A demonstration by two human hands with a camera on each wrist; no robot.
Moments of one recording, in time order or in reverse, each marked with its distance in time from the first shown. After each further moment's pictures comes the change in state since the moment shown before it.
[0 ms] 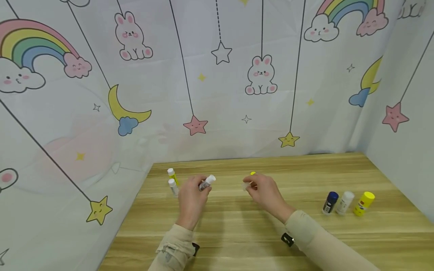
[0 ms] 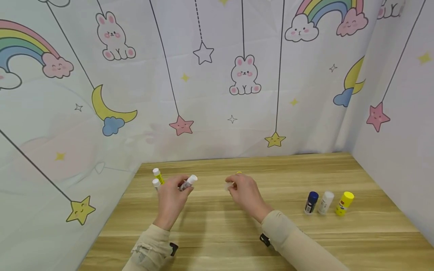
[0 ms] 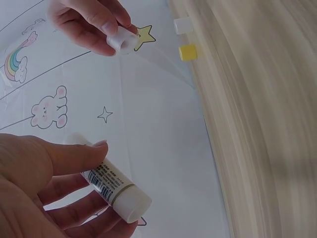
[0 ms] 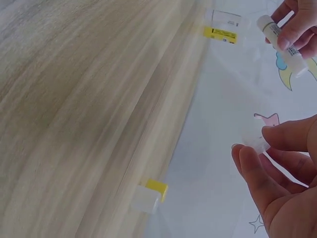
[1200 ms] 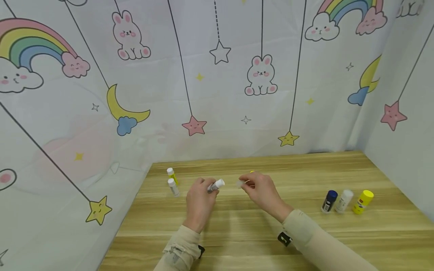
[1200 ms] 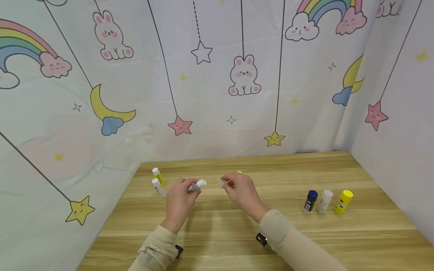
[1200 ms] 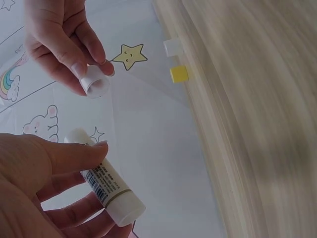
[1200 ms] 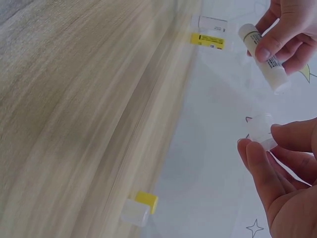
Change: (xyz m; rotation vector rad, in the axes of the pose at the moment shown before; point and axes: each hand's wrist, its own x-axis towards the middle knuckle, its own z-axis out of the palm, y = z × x) left_hand -0.012 0.010 0.018 0.043 -0.021 0.080; right_hand 0.001 -0.014 -0.001 0.125 0.027 0.004
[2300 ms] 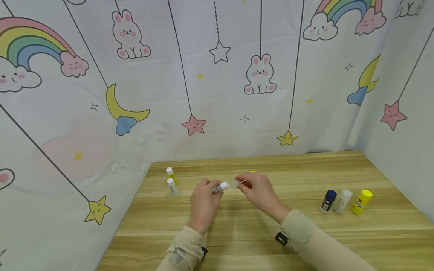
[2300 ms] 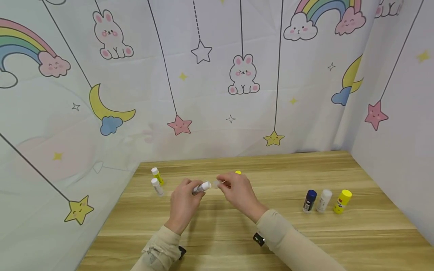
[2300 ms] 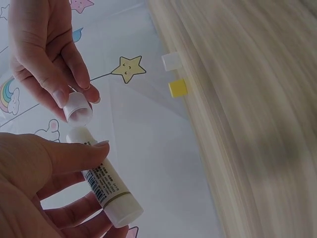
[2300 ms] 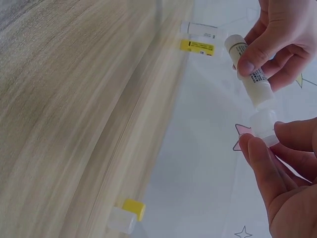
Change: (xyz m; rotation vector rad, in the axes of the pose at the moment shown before) left_hand -0.004 0.012 0.006 0.002 -0.011 0.051; right_hand 0.001 -0.010 0.000 0.057 -0.003 -0.047
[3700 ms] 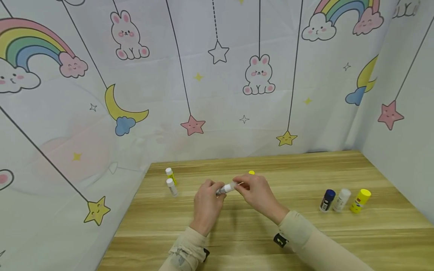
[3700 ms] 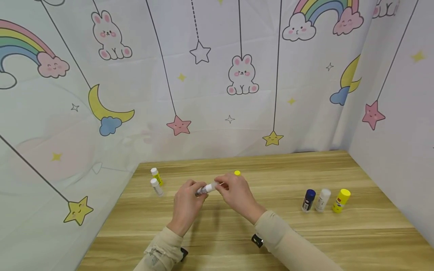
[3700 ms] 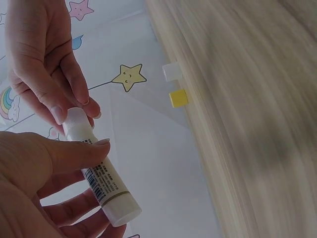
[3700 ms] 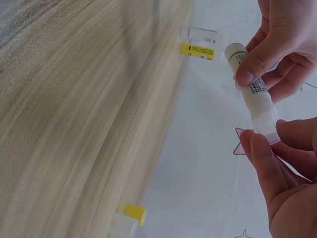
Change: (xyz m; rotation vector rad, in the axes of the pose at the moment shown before) left_hand -0.004 0.007 0.005 -0.014 -0.013 0.051; right_hand -0.003 -0.002 0.004 -0.002 -0.015 -0.032
